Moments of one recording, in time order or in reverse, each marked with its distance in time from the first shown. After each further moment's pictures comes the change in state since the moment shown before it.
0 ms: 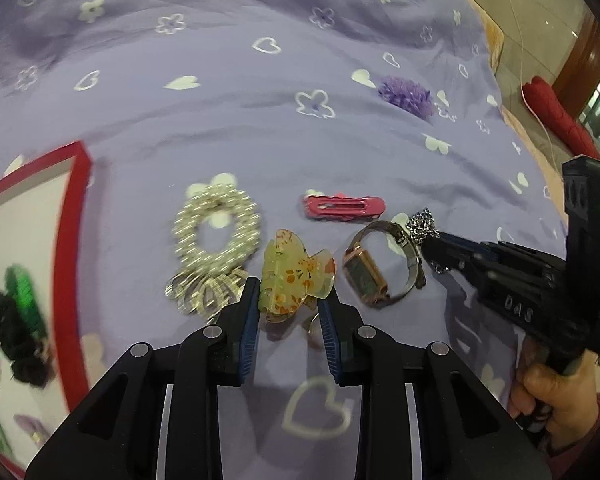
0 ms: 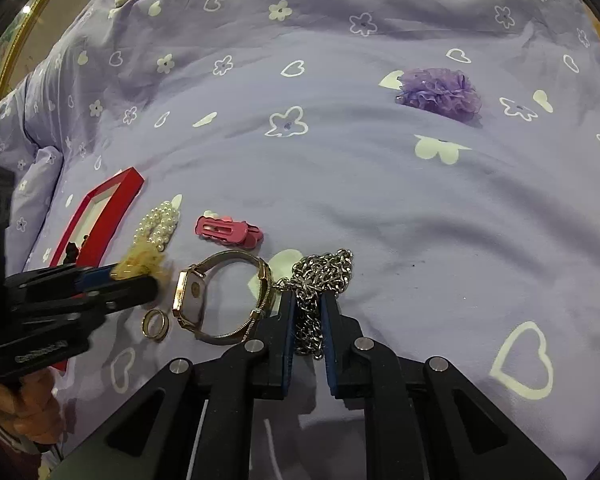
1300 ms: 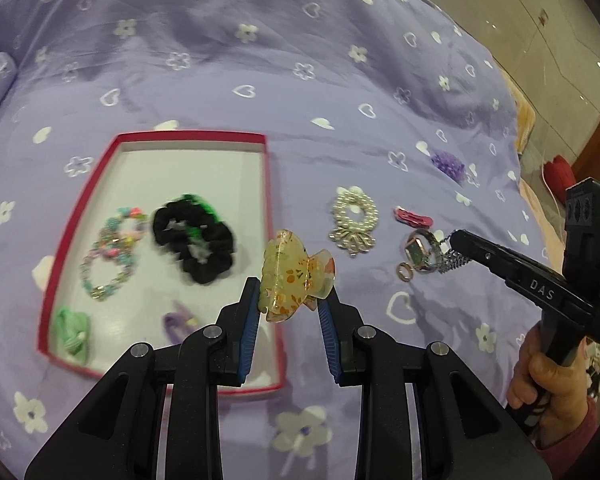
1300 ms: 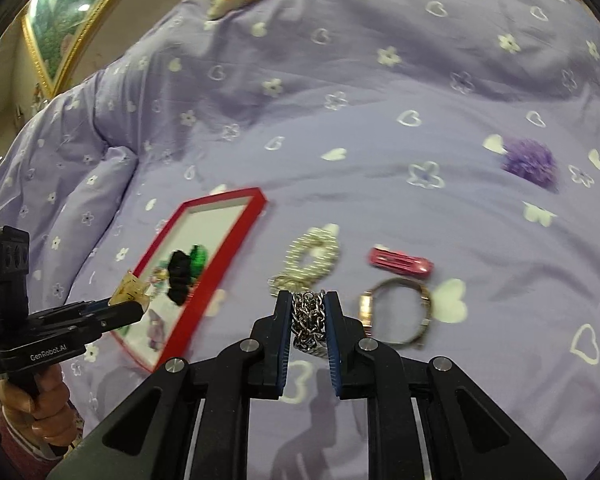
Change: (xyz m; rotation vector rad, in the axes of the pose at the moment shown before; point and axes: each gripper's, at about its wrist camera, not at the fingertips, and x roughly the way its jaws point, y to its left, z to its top) left arm -0.130 0.094 -0.076 -0.219 -0.164 0.084; right arm -0.049 0.109 0.001 -0.102 -0.107 0.187
